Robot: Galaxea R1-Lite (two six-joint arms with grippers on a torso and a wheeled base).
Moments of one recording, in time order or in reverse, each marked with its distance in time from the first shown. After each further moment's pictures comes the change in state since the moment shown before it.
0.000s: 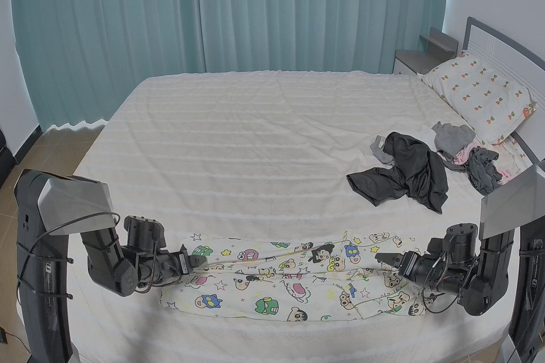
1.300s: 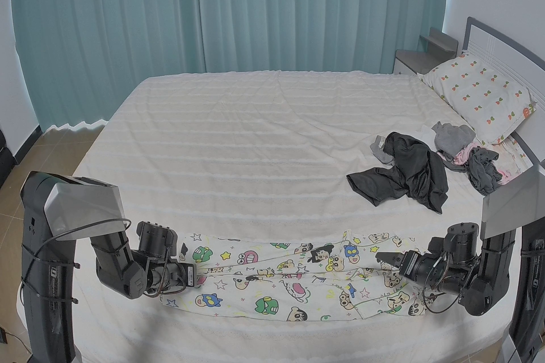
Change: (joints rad) left arm -0.041 0.011 -0.007 0.106 0.107 0.181; right arm 0.002 -0.010 0.004 0.000 -0.006 -0.002
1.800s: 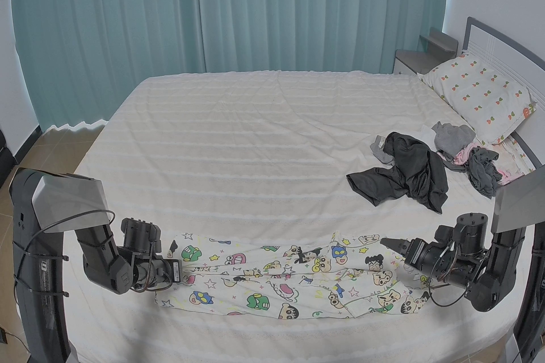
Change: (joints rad) left arm 0.101 -0.036 0.035 0.003 -0.017 -0.002; right arm -0.007 -0.121 -0.003 0.000 -0.005 0.002
